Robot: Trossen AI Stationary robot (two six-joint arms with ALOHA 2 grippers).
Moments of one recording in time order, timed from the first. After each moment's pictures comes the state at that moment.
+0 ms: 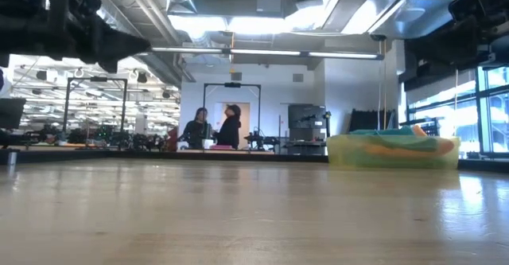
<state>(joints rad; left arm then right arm) 0.00 0.37 0.01 0.40 -0.22 -0.01 -0.05 0.10 0.01 0.10 -0.14 -0.01</state>
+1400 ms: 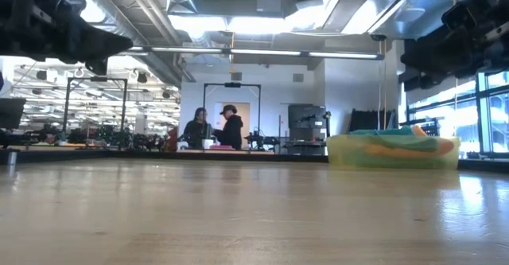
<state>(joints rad) -0.04 0.02 0.01 0.03 -0.15 -0.05 -0.05 0.07 0.01 0.02 -0.04 0.07</state>
